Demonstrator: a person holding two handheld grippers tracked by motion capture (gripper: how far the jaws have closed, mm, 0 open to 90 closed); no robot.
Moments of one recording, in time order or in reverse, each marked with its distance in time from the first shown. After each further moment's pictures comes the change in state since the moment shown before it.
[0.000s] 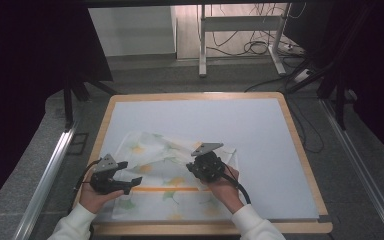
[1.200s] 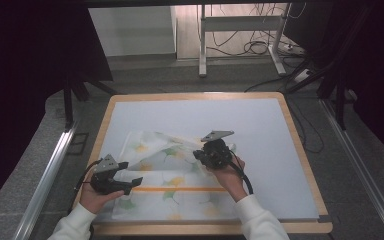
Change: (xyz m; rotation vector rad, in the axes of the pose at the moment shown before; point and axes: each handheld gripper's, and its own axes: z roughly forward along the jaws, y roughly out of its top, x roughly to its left) left arm -0.001 0.000 0.001 0.005 -0.003 0.006; right arm -0.035 0.011 -0.005 -0.055 -0.027 0.089
